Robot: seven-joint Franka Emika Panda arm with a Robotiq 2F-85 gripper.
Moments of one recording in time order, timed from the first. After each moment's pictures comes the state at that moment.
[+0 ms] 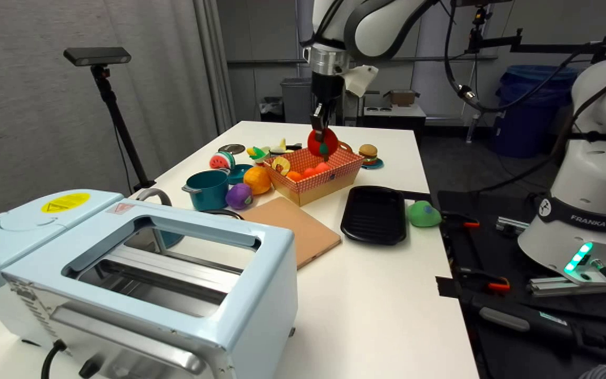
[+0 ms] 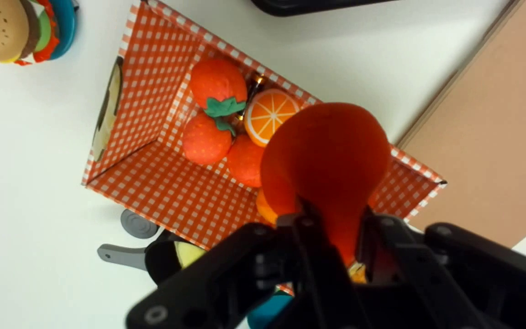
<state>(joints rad) -0.05 0.02 -0.12 -2.27 -0.23 2.46 0.15</state>
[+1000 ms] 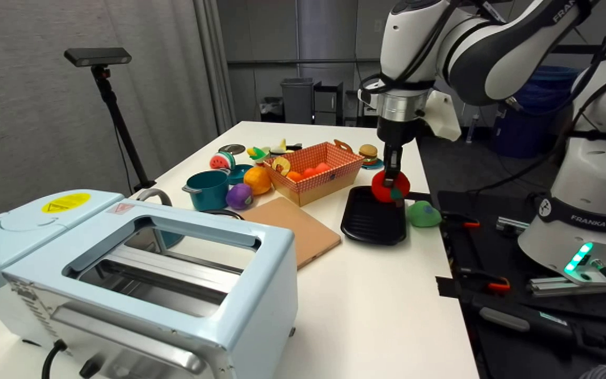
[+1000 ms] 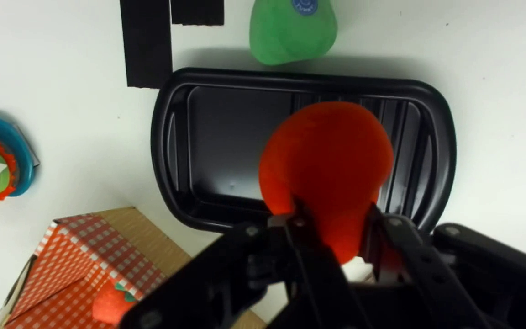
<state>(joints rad) -0.04 -0.30 0.13 -2.76 -0.33 2.44 0.30</state>
